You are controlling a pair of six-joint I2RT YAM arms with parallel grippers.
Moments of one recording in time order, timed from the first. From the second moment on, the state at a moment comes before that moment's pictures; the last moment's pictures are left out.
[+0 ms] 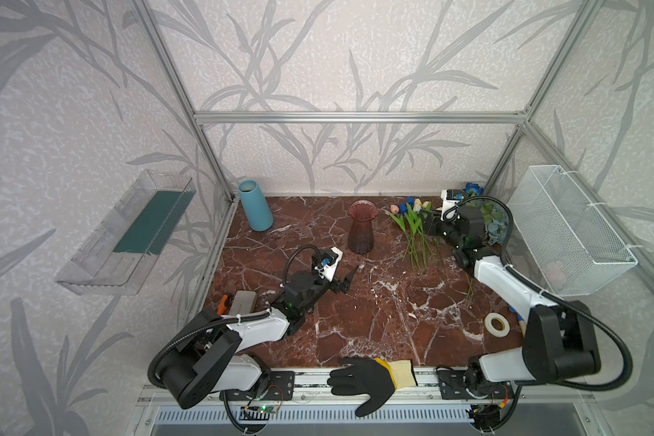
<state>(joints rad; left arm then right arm) -0.67 1.34 0.32 0.93 0.02 0.09 0.13 1.50 0.99 0.14 -0.18 0.27</state>
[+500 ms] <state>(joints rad) -0.85 1.36 0.24 0.99 -0.06 0.14 0.12 1.91 1.39 -0.35 -0.18 0.26</state>
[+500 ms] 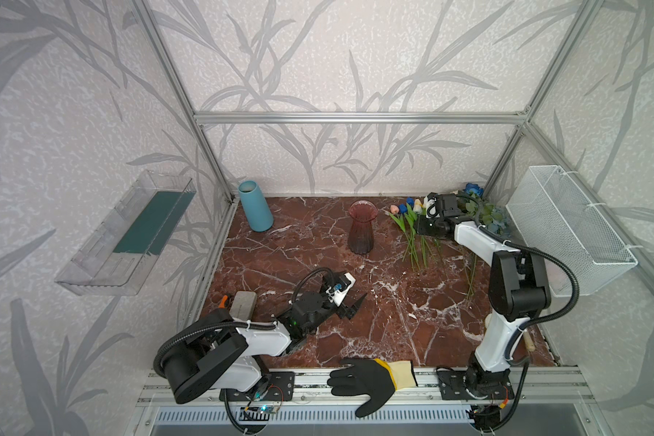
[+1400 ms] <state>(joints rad) -0.91 1.35 0.28 0.90 -0.09 0.21 0.12 2.11 1.54 -0.52 -0.14 0.21</state>
